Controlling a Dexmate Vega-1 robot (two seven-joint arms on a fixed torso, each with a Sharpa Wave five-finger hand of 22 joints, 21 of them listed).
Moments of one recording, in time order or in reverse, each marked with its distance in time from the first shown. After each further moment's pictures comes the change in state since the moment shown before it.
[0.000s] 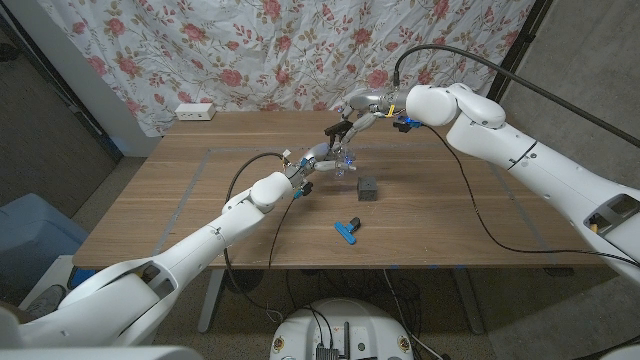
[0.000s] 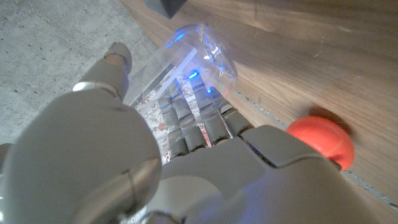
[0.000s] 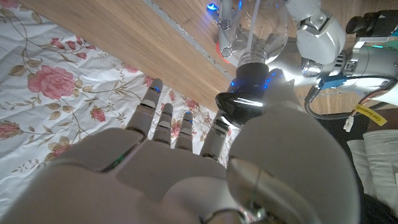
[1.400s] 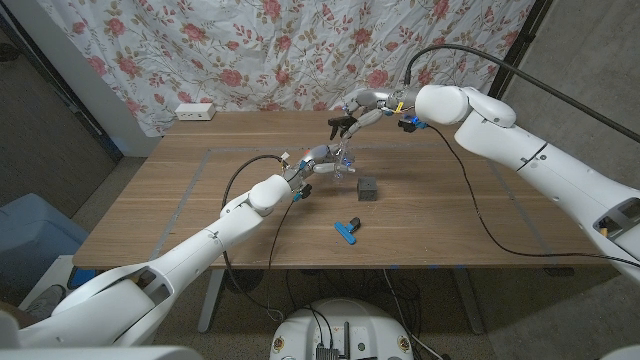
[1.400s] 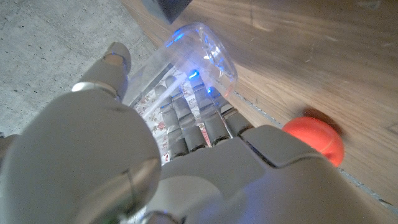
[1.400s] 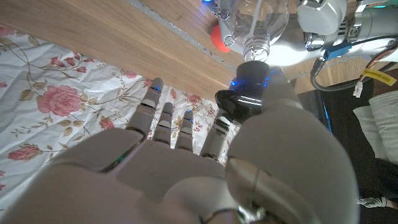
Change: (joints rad) left arm 0.023 0.014 -0.008 -0.029 0.004 0.003 0.015; left_hand -0.003 -0.003 0.008 -0.008 0.000 0.010 -0.001 -0.004 0.003 0.012 0.002 0.000 0.005 0.000 0.000 0.005 0.009 0.000 0.000 0.000 0.000; right arm -0.027 -0.029 0.045 -0.010 0.155 -0.042 -0.045; right_hand 0.025 -0.004 0.008 0.000 -0.004 0.018 0.003 0.018 0.004 0.023 -0.002 0.000 0.000 0.011 0.000 0.004 0.000 0.005 0.002 0.000 0.000
